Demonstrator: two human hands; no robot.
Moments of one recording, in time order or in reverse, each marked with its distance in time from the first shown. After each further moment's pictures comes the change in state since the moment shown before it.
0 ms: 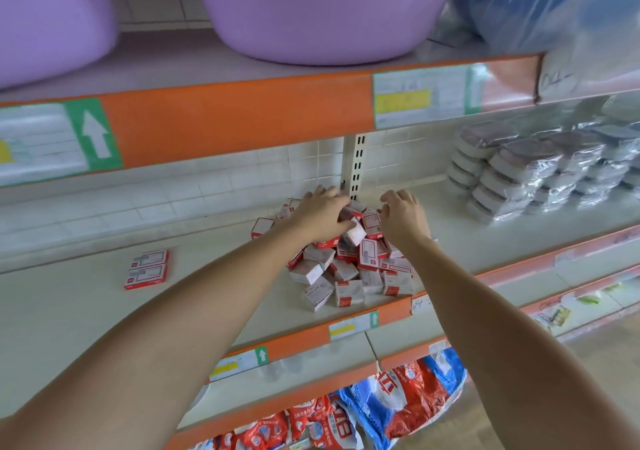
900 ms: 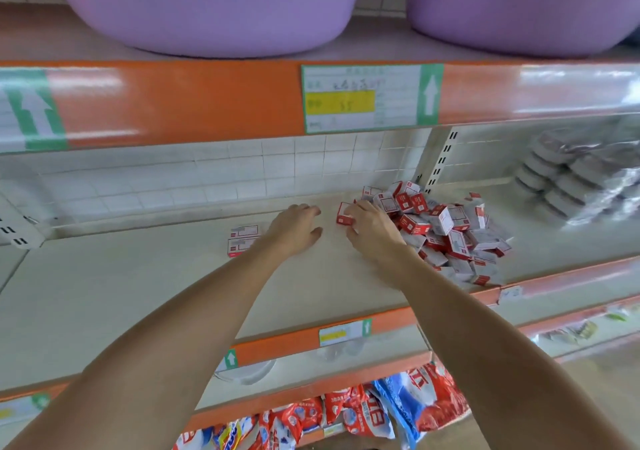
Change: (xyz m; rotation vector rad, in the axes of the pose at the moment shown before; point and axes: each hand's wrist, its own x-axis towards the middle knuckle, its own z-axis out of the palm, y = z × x) left_hand -0.161 -0.181 0.017 -0.130 0.080 -0.257; right_hand -0.069 -0.202 0.098 0.022 -0.184 -0.380
